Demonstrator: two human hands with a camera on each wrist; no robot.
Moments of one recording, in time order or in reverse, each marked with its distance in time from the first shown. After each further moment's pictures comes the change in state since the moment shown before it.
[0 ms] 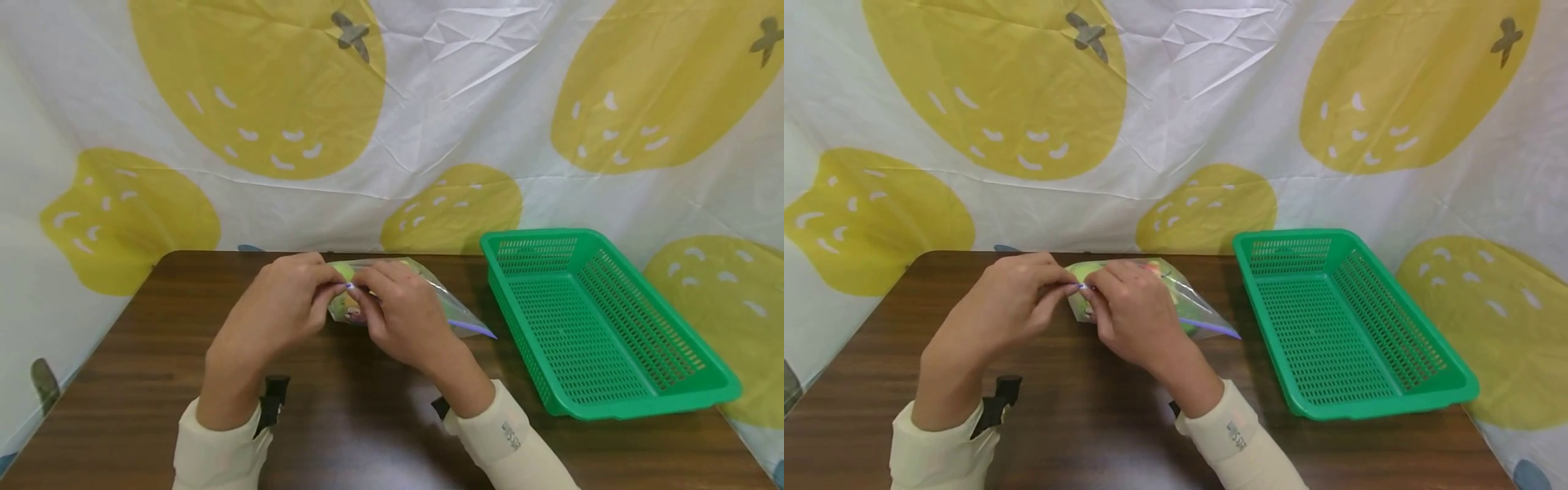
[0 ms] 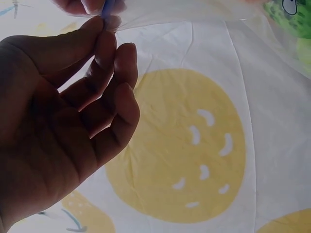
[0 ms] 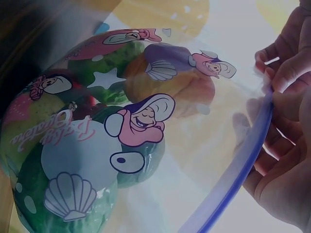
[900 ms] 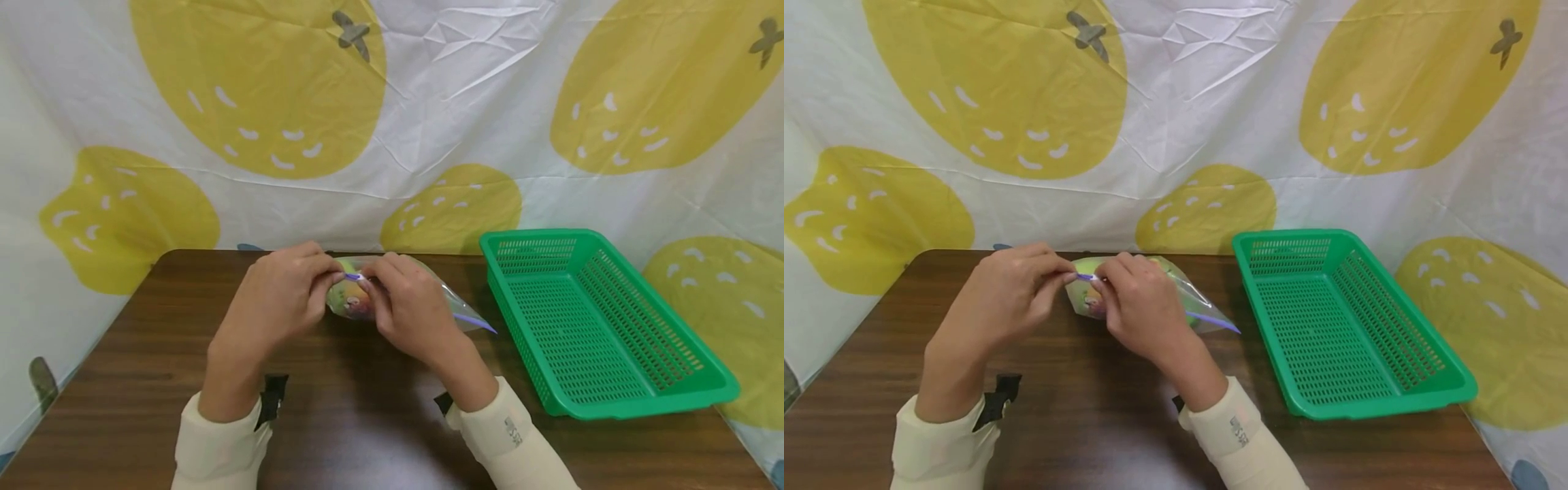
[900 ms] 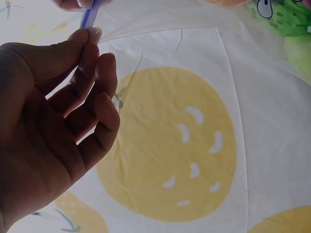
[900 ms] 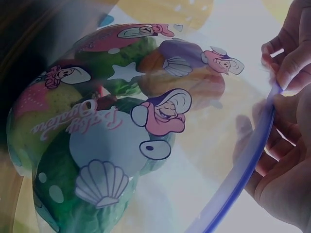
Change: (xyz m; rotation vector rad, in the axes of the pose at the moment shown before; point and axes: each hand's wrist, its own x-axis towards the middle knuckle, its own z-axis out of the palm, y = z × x) left_hand 0.001 -0.006 0.004 0.047 0.116 -0.011; right_hand -0.002 0.010 -0.002 -0.014 0.015 0.046
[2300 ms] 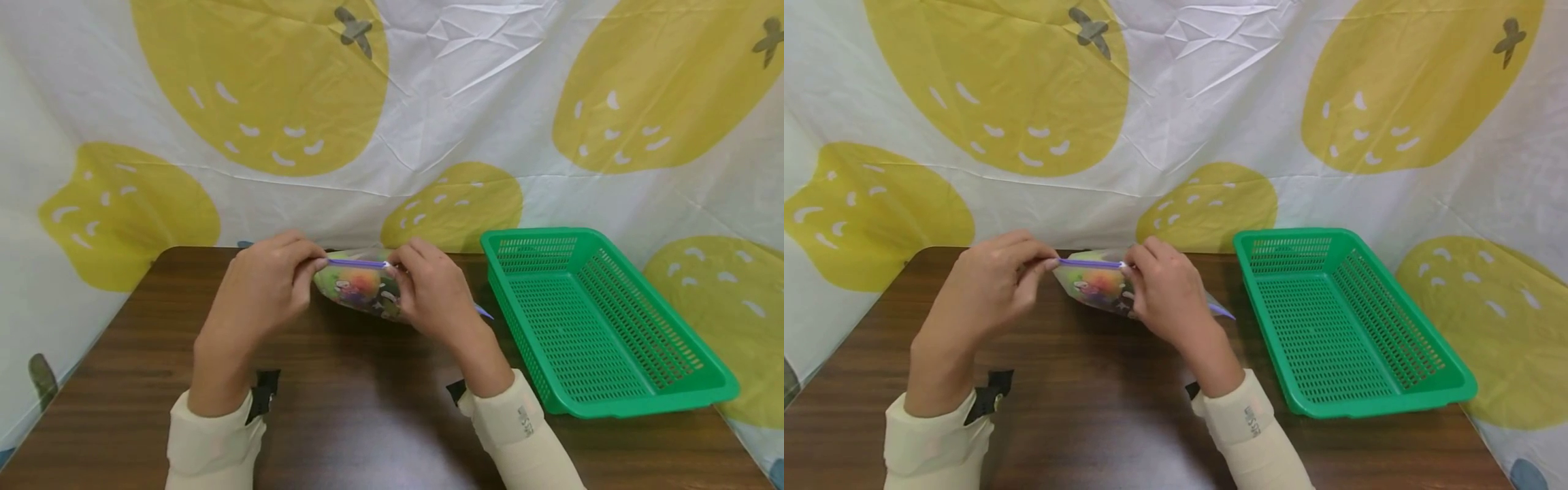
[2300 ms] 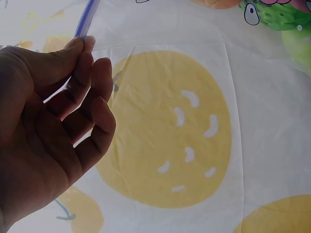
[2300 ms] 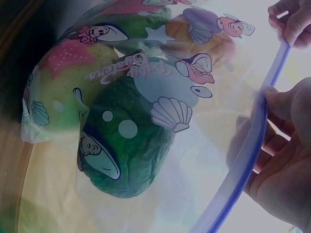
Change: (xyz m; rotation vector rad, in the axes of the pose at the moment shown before) left_hand -0.003 -0.009 -0.009 -0.004 0.086 -0.040; right_hand -0.002 0.024 -0.013 -0.061 -0.055 0.084
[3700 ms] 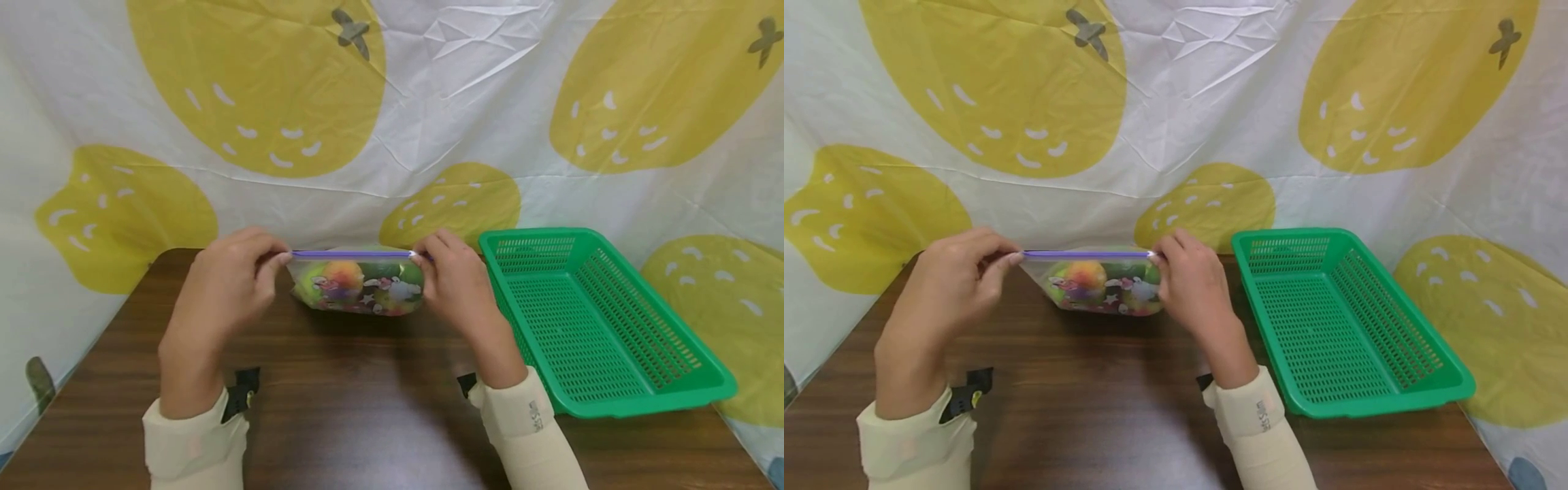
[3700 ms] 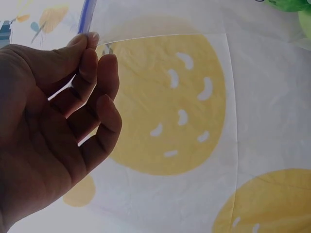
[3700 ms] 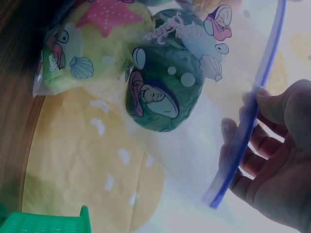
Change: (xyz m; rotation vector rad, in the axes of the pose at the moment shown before) left_hand -0.008 -0.019 -0.021 0.019 -0.043 -0.152; right_hand -0.003 0.024 -0.012 -0.066 -0.007 0.157
